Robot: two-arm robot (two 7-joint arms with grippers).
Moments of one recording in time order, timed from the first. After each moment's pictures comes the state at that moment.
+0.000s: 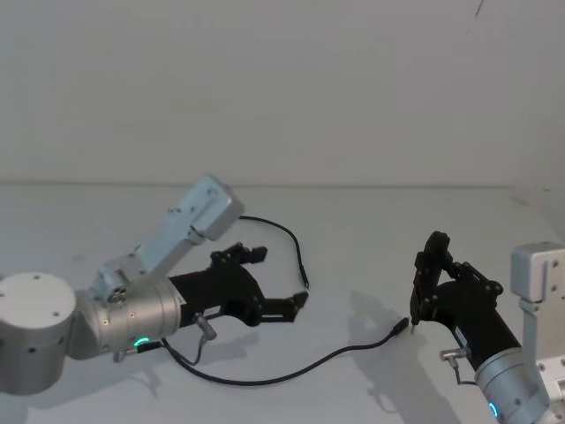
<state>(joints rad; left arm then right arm) -0.46 0.46 0.56 -1.67 -0.38 0.40 -0.49 -0.02 0.28 -0.23 -1.77 0.23 0.06 -0.02</state>
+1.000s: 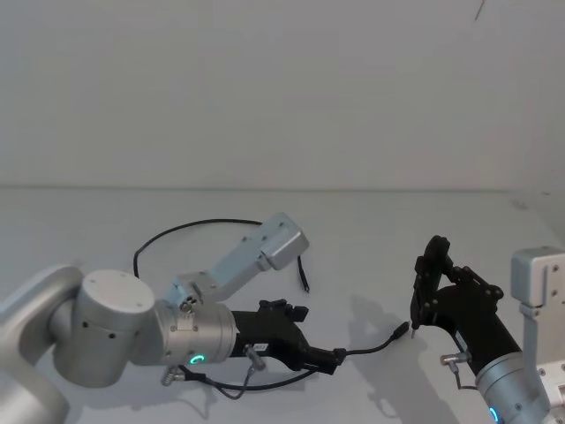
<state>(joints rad) -0.59 0.36 0.71 -1.52 -0.40 0.62 -0.54 -0.02 0.28 -0.23 -1.77 0.23 0.06 -0.02</state>
